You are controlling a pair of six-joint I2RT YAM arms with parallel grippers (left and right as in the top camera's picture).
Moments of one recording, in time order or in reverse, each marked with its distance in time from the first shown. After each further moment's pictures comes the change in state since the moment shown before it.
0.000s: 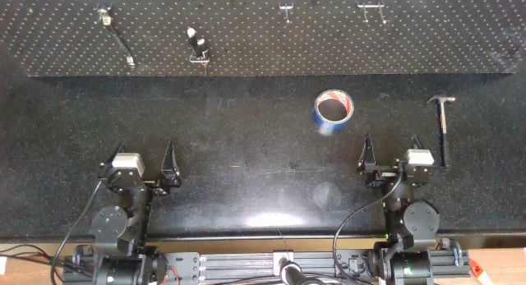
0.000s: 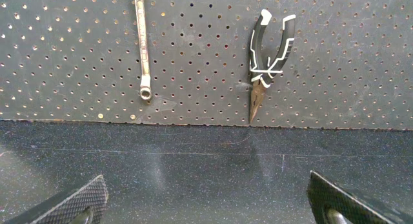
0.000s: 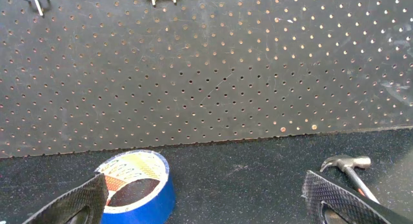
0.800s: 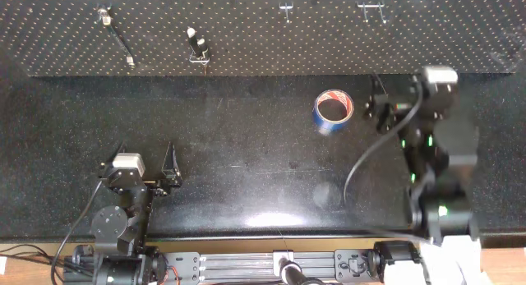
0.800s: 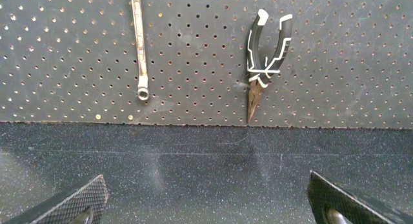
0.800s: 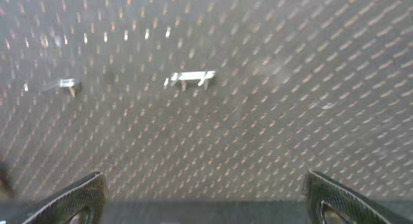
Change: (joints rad) left arm 0.000 -0.002 0.000 0.000 0.011 0.003; right arm 0.000 0.816 0.745 -0.117 -0.097 0.005
